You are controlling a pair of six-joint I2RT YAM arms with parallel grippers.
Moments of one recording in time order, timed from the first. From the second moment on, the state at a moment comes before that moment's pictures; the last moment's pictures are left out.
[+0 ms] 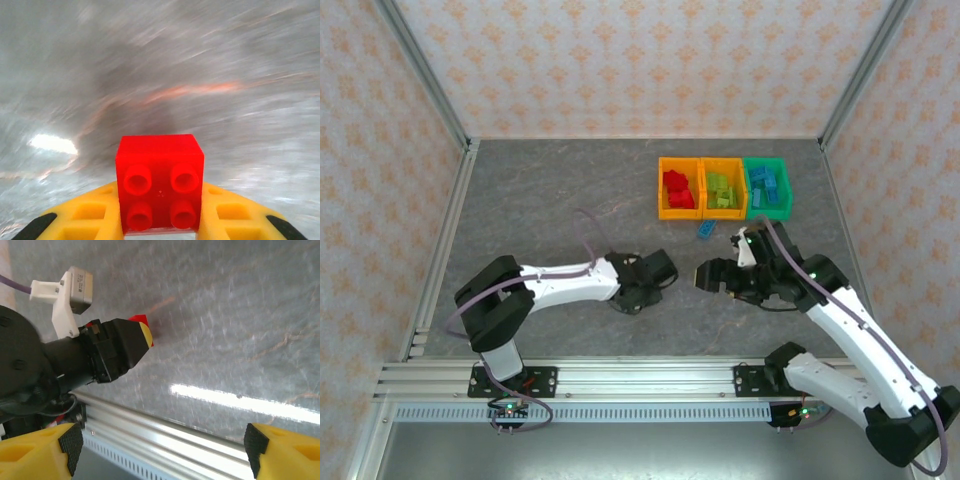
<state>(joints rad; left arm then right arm) -0.96 1.73 1.16 -0.69 -0.14 -1.29 0.53 0.85 0.95 -1.05 -0.32 0.71</state>
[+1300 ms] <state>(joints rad) -0.75 1.80 1.77 -0.64 -0.35 -0.66 0.53 0.90 0.95 -0.92 0.15 0.90</state>
